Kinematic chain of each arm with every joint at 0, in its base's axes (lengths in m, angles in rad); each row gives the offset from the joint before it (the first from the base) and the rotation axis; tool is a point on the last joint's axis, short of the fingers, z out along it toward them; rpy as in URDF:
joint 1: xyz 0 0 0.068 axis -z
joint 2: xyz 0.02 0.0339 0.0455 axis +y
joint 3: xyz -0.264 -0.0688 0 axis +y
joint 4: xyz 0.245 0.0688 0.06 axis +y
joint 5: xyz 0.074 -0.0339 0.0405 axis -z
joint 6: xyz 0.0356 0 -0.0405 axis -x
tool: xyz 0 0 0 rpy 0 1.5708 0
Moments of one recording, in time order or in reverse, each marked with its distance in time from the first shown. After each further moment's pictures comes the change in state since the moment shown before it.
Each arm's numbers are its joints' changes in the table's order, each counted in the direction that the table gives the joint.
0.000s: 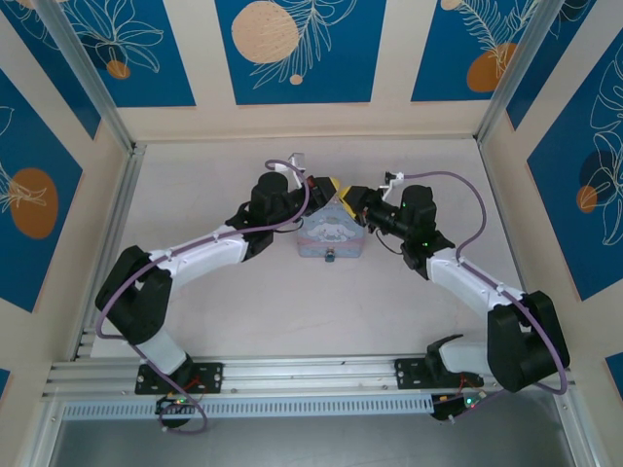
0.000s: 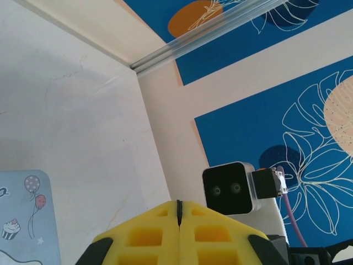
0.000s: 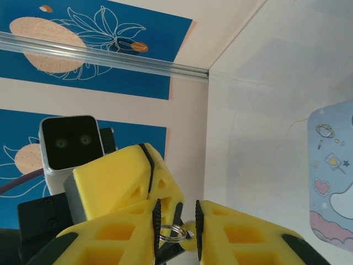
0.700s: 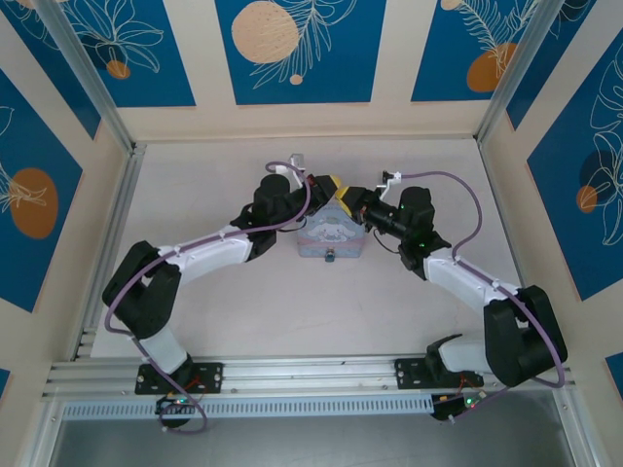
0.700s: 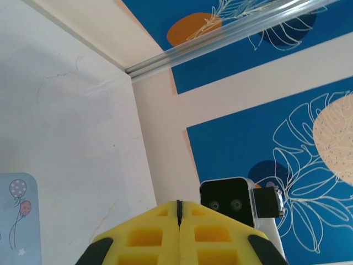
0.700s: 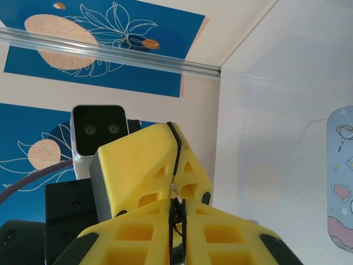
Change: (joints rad) left arm 0.000 0.050 0.011 -0.091 -0.021 0.100; right arm -0.013 0.032 0.014 -0.087 -0.010 -0.035
